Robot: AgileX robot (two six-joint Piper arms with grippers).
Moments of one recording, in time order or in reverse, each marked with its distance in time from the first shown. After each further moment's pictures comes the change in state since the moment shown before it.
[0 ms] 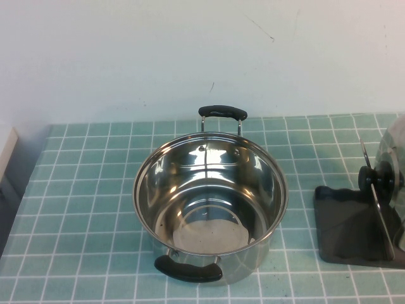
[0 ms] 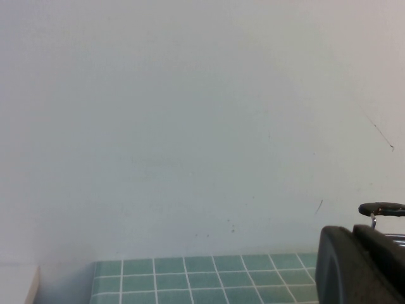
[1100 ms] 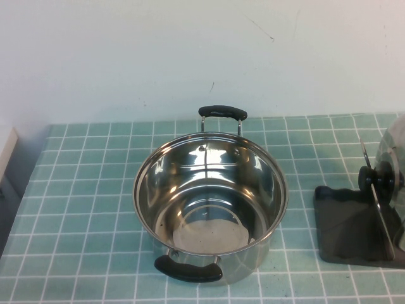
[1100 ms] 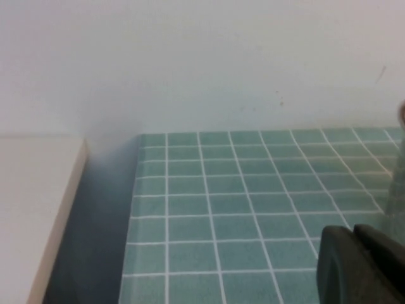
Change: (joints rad) right arm 0.000 0.000 0.000 0.000 0.000 0.000; left arm 0.274 -0.013 0.160 -1.357 -0.094 1.389
